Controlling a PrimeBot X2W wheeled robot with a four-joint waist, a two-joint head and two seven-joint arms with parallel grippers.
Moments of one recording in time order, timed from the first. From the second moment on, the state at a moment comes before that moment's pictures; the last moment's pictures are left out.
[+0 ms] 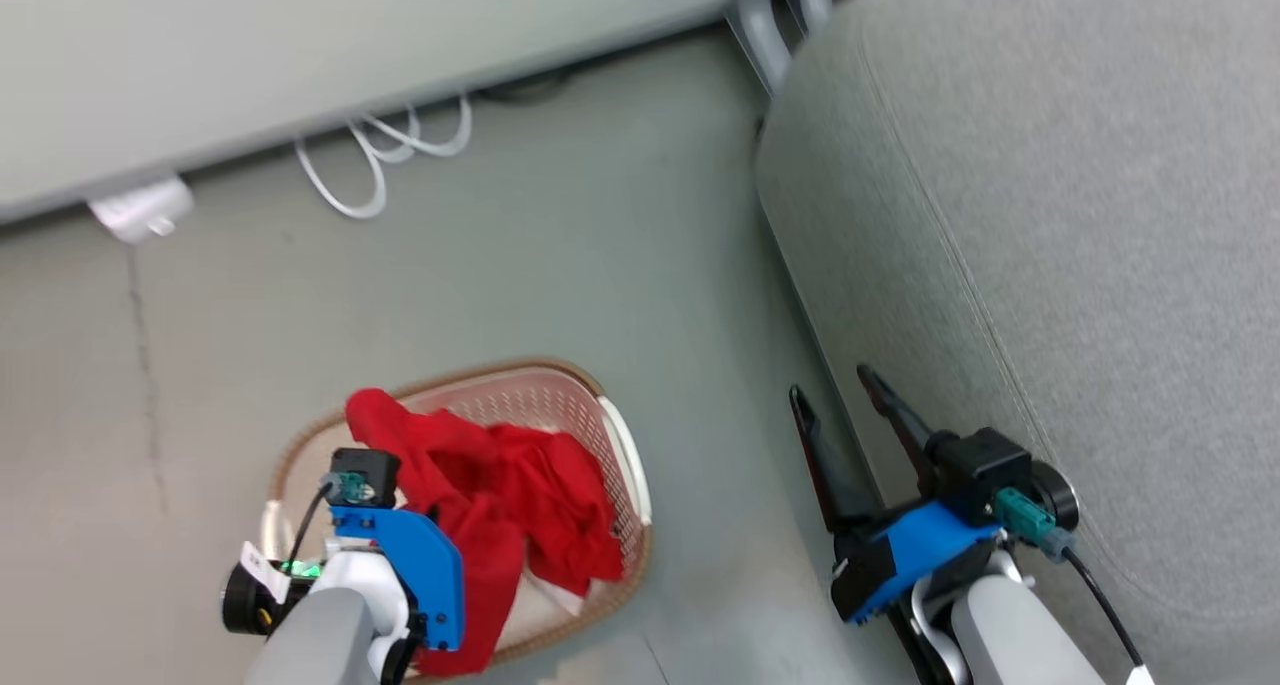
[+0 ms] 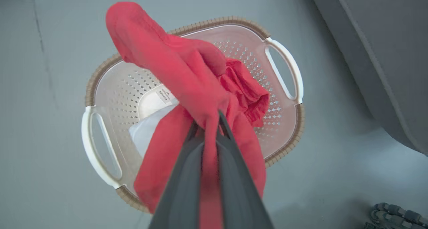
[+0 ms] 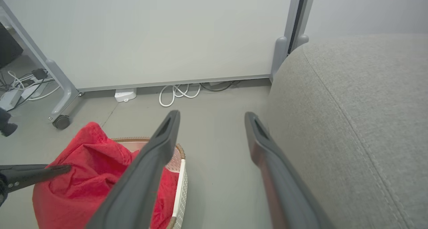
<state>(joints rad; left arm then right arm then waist) -0.65 0.05 -0.33 1.20 -0.29 -0.06 0.03 -0.31 -0.05 0.24 0.41 0.11 0.13 -0.20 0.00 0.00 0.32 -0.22</state>
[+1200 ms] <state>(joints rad) -0.83 0.05 -0.95 0.73 -0.85 0.02 -0.07 -0.12 -0.05 0.24 0.26 0.08 0.13 -0.06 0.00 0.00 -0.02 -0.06</state>
